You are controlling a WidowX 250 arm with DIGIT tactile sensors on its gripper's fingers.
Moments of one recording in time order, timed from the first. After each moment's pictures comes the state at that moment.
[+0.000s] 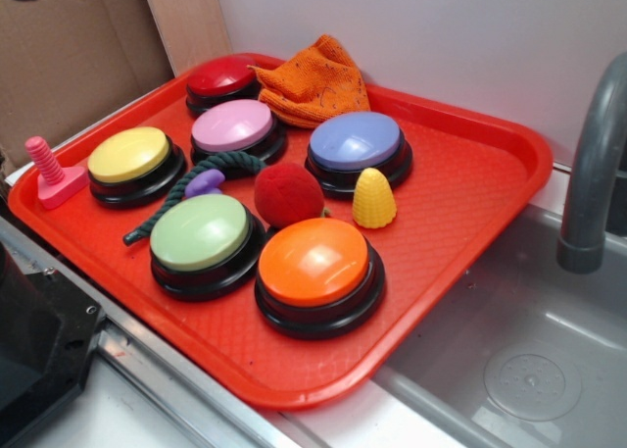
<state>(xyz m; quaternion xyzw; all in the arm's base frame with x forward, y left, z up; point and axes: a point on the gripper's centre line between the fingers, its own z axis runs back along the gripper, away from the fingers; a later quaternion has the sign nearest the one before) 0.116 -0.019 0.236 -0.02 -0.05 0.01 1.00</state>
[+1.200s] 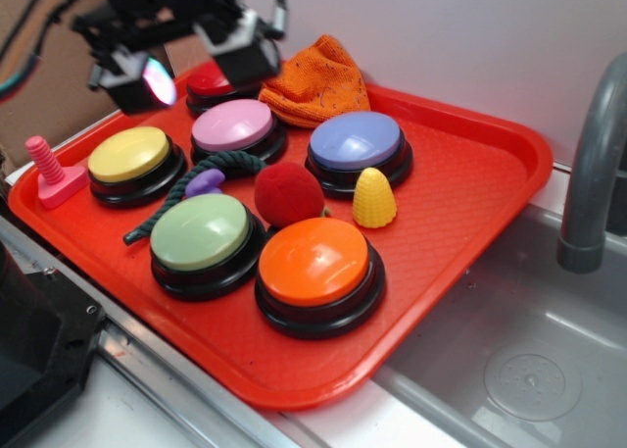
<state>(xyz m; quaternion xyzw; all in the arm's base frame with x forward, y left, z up) 0.204 -0.057 0.121 -0.08 -0.12 0.34 0.93</state>
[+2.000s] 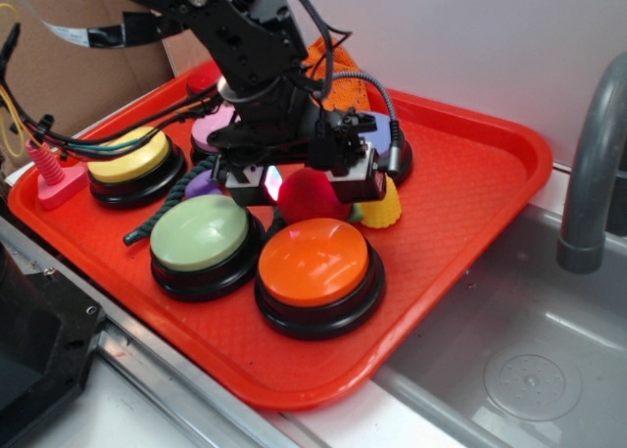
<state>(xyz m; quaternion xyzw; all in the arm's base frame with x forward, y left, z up) 0.232 -0.091 0.054 -0.05 -0.15 0.29 0.95</state>
